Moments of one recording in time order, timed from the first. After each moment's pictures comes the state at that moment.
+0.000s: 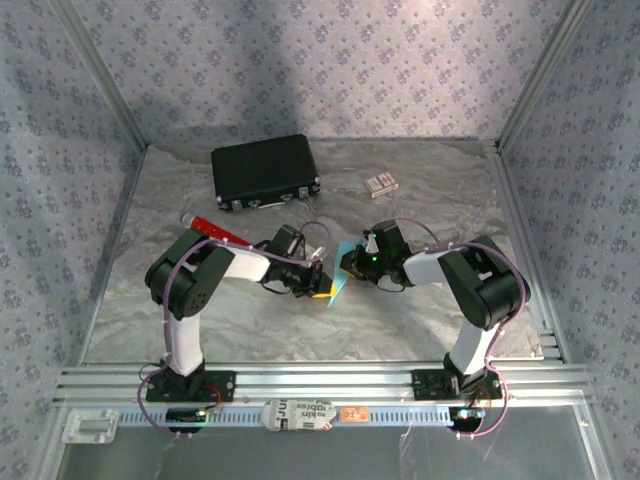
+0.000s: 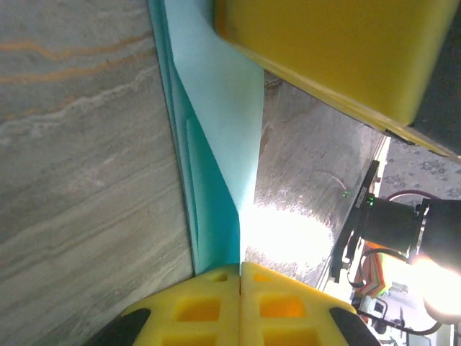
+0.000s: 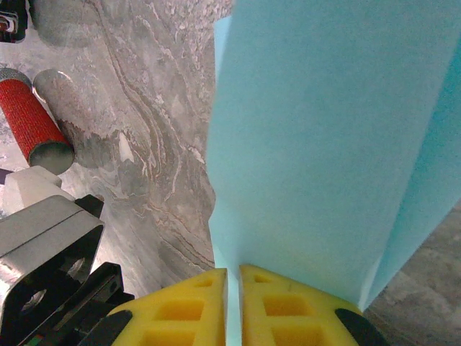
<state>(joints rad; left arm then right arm) -0.67 1.92 0.86 0.07 0.86 -0.68 0.48 1.76 0.68 0.28 -0.51 0.93</state>
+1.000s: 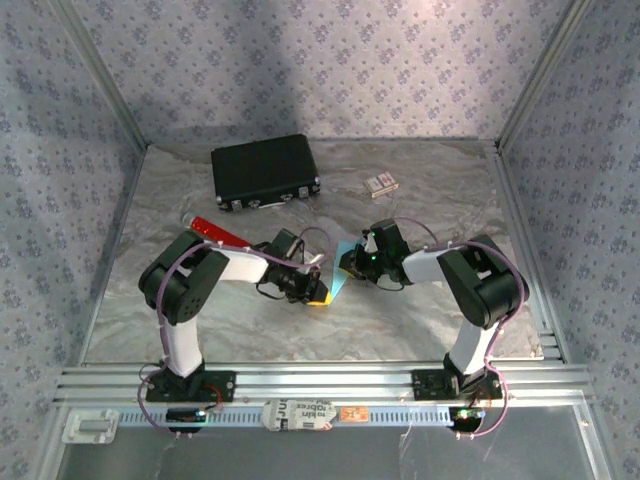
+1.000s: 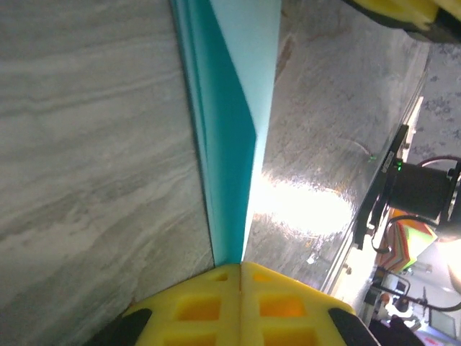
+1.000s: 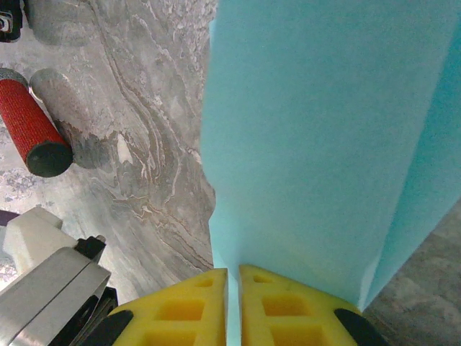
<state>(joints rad) -0.68 1.87 0.84 -0.09 0.85 -0.56 0.48 1.77 0.70 0.25 -0.52 0.93</state>
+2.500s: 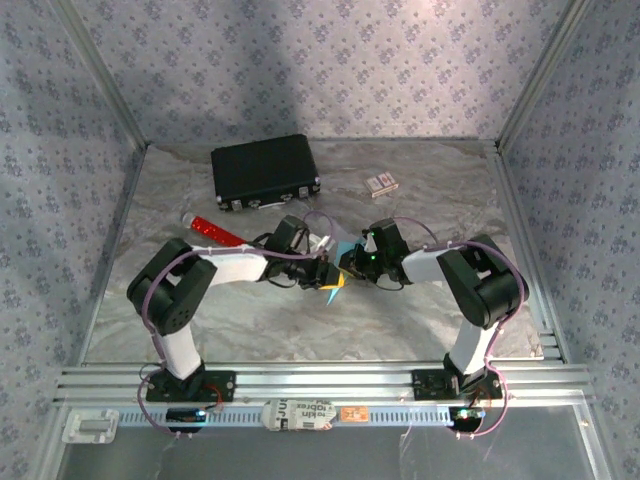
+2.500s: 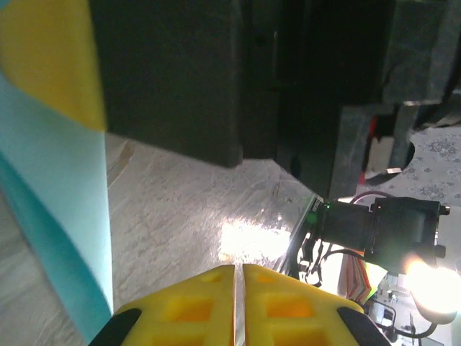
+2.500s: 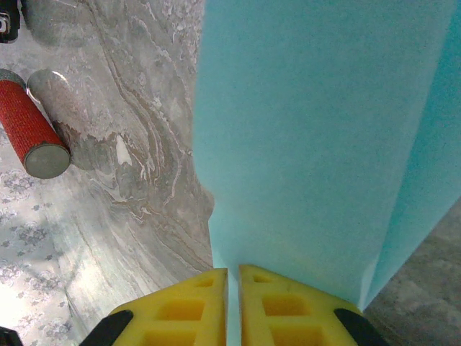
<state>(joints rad) -0.71 1.79 0.90 0.05 0.83 -0.75 0.49 1.77 0.70 0.24 -0.51 0.93</state>
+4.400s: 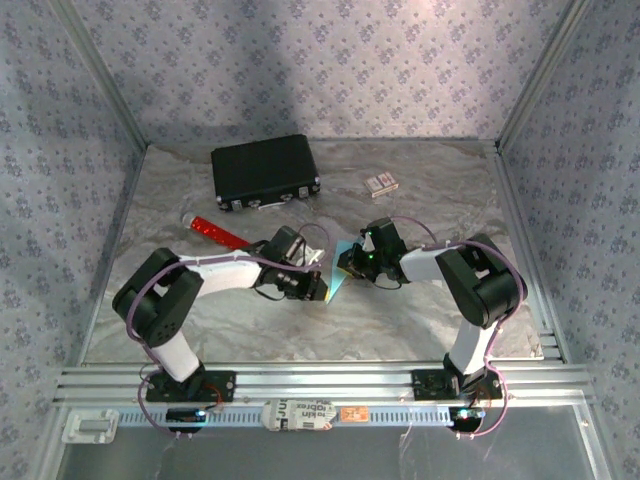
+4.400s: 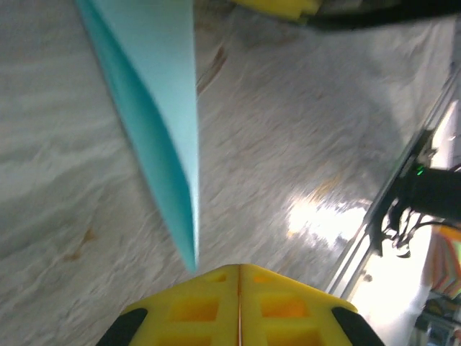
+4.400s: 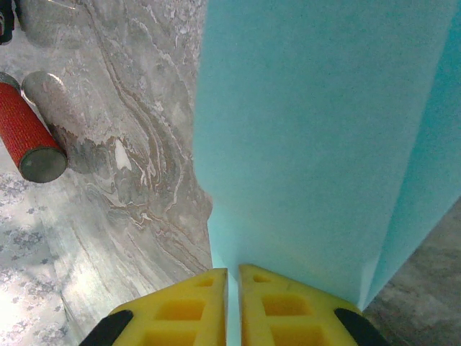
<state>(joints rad) -0.73 1.68 0.83 -0.17 0.67 -0.56 0.50 1.78 0.73 0.22 -0.49 0.93</state>
